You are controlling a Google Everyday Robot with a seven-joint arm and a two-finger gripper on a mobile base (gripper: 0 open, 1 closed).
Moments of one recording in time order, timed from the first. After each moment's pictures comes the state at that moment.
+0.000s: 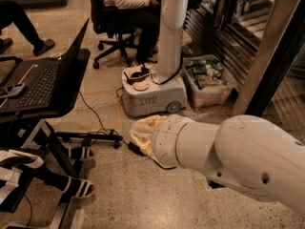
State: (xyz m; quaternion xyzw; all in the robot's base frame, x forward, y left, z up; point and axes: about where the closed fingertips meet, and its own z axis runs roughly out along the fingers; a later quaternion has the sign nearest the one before) arm 0.431 0.025 0.841 -0.54 0.67 0.09 0.50
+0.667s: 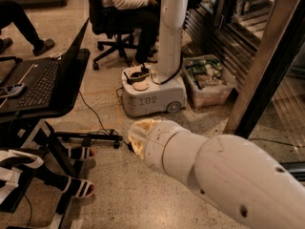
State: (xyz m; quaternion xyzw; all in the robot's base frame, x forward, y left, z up) arm 0.428 0.032 0.840 -0.54 0.67 0.01 0.51
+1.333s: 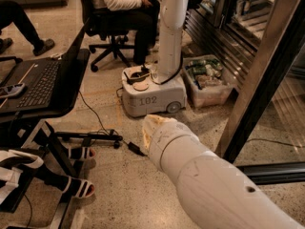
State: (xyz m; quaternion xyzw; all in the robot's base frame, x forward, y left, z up) arm 0.458 -0.003 0.837 -0.53 0.65 -0.14 0.52
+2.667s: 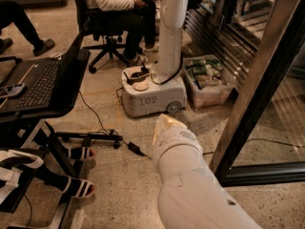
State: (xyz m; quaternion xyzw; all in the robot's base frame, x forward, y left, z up) arm 0.462 -0.031 0.834 -0.47 0.68 -0.24 0.51
